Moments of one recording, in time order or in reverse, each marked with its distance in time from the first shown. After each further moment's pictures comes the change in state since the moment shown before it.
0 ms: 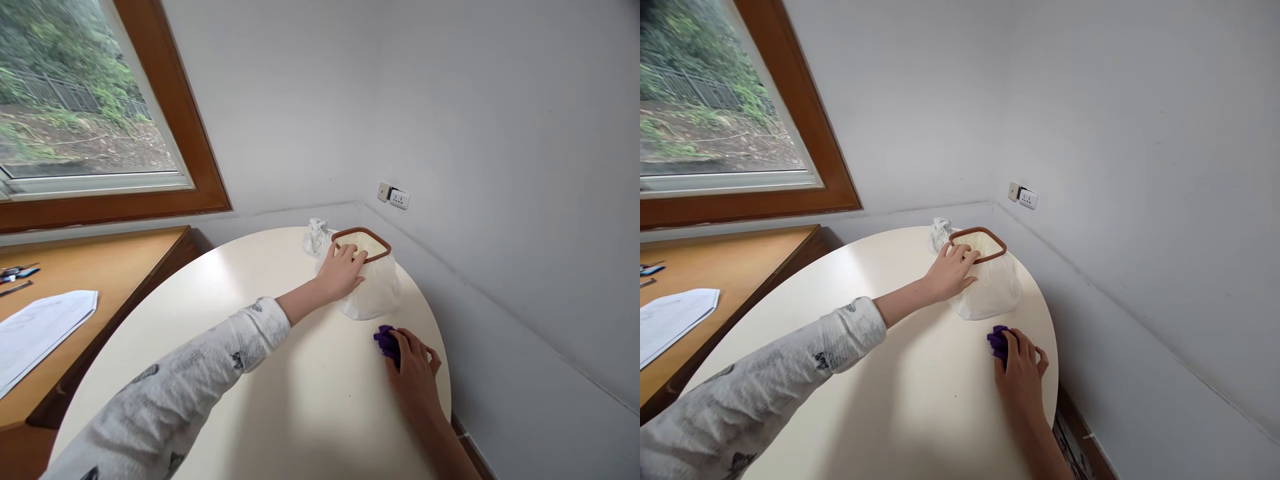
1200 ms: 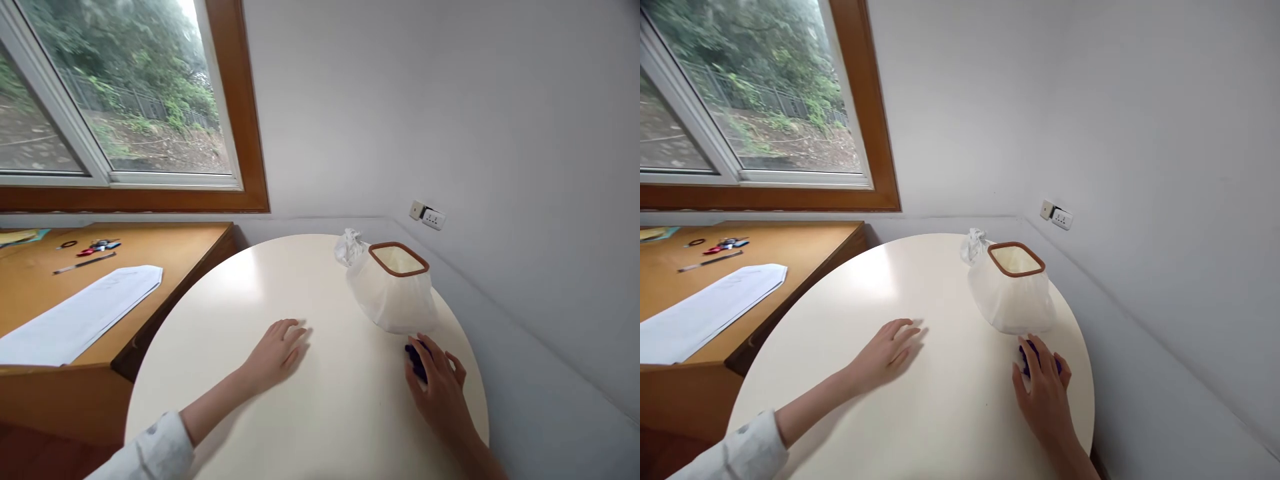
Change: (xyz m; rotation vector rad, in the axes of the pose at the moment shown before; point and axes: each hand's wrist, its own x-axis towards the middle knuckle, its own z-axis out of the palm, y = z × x) left_hand -0.251 -0.037 -0.010 -0.279 -0.041 -0.314; right_hand 0.001 -0.022 -0.016 -0.015 0.137 -0.356
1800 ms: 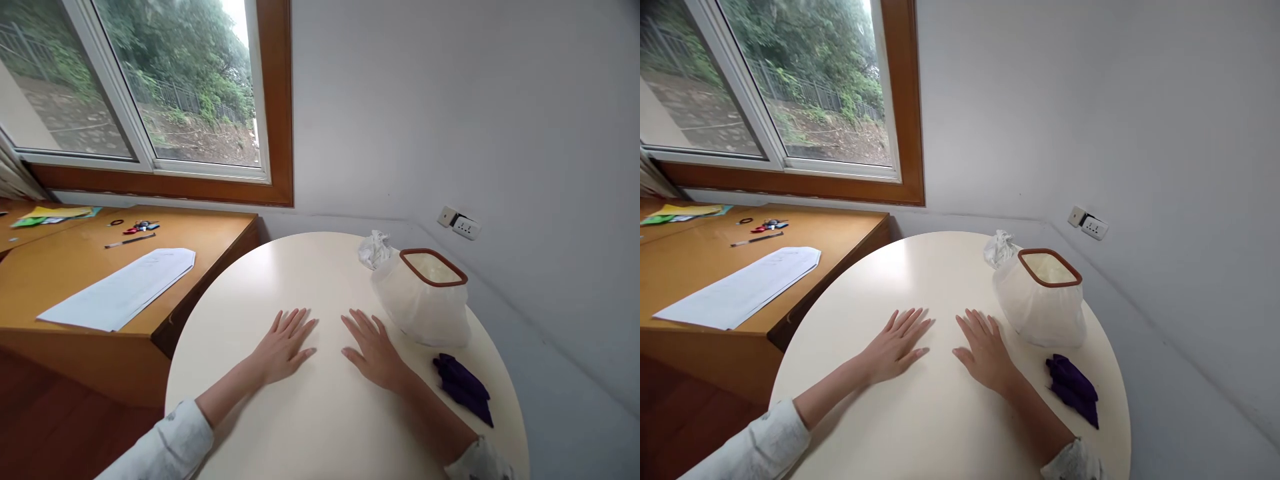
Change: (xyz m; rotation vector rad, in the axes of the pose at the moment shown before) left_hand -0.034 -0.043 0.005 0.164 -0.166 -0.068; right_hand 0.072 -0.109 0.051 0.212 -0.386 -0.477
